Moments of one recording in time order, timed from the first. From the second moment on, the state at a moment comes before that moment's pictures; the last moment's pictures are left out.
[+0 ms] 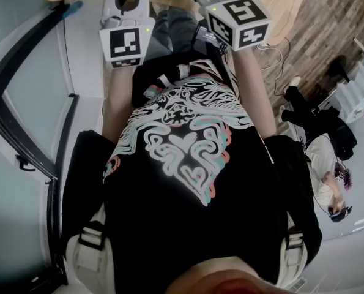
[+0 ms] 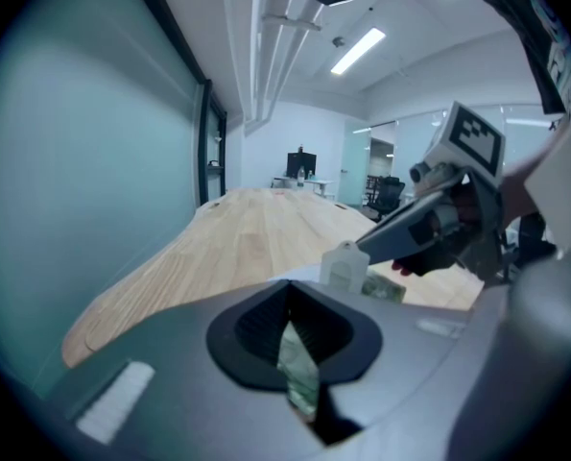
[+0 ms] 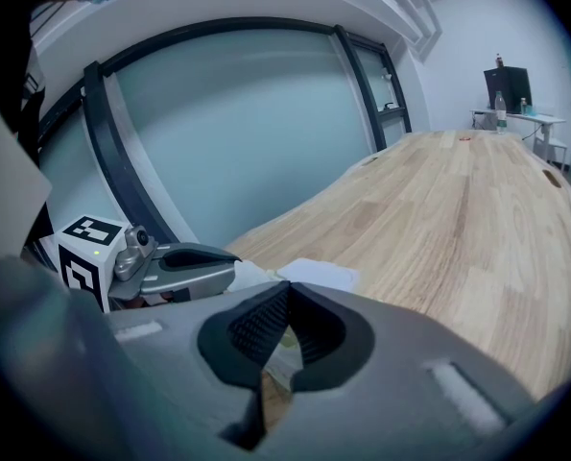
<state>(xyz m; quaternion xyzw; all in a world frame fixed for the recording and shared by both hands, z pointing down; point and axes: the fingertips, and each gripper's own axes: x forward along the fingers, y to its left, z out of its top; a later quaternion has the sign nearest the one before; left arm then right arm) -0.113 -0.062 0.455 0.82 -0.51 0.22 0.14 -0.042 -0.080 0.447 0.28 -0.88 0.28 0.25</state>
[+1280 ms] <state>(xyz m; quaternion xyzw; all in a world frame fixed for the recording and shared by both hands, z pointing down) -0.107 -0.068 0.438 0.83 -0.50 0.21 0.12 -0.033 -0.081 0.433 0.30 -0.88 0.29 0.22</state>
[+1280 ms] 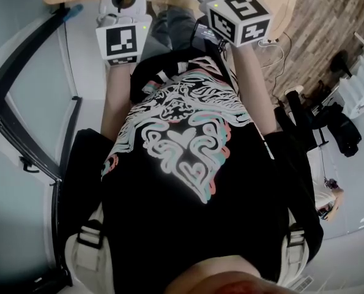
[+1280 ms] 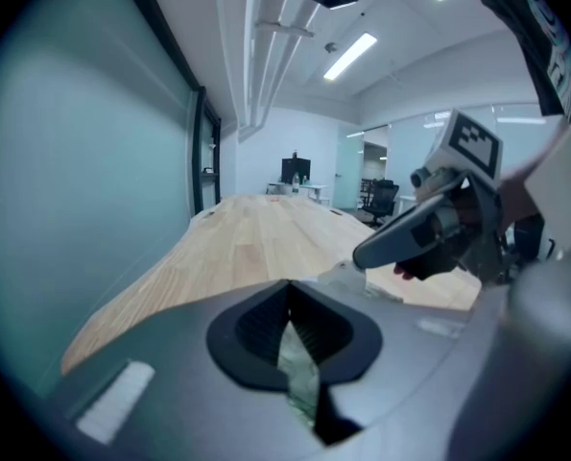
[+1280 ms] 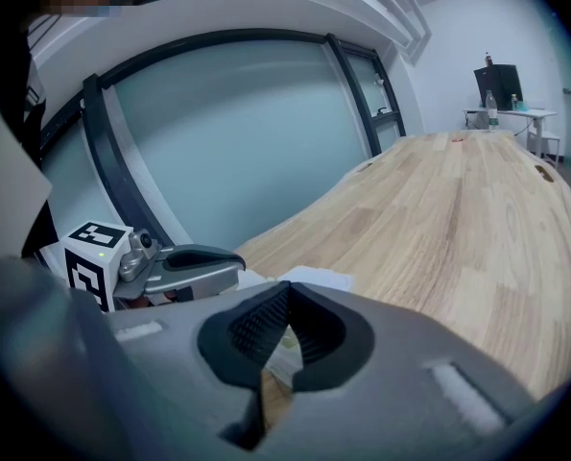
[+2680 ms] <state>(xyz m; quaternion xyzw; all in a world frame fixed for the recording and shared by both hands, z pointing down) -0.107 -0.079 0.407 0.84 -0.50 0.21 0.10 -0.029 -0.080 0.411 0.30 -0.88 0.29 0.21</state>
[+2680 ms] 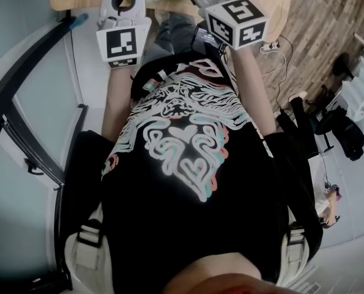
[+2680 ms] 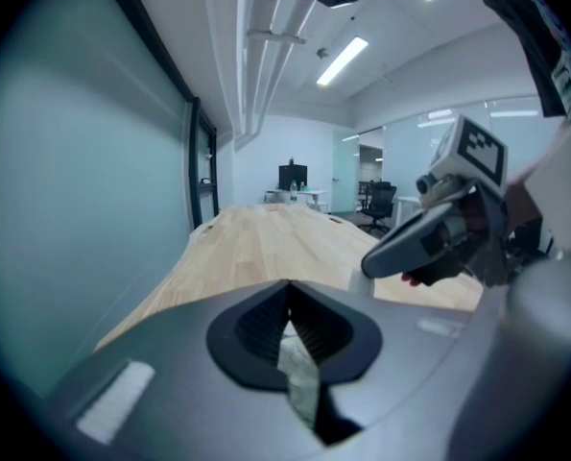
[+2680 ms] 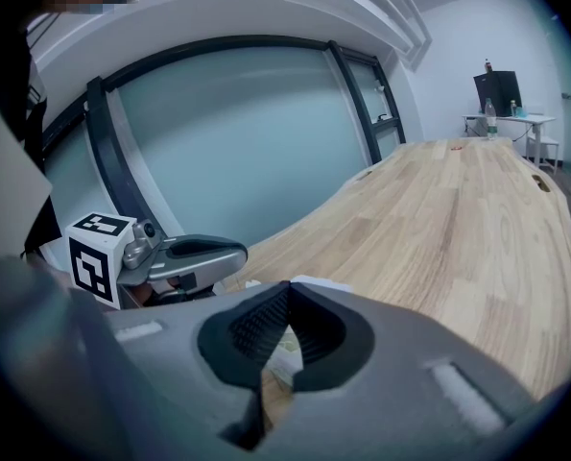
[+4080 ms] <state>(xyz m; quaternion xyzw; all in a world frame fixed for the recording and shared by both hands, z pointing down) -0.099 -0.091 0.370 0.85 -0.49 0.20 0.07 -0.021 -0.089 0.379 0.33 -0.88 0.28 0.17</state>
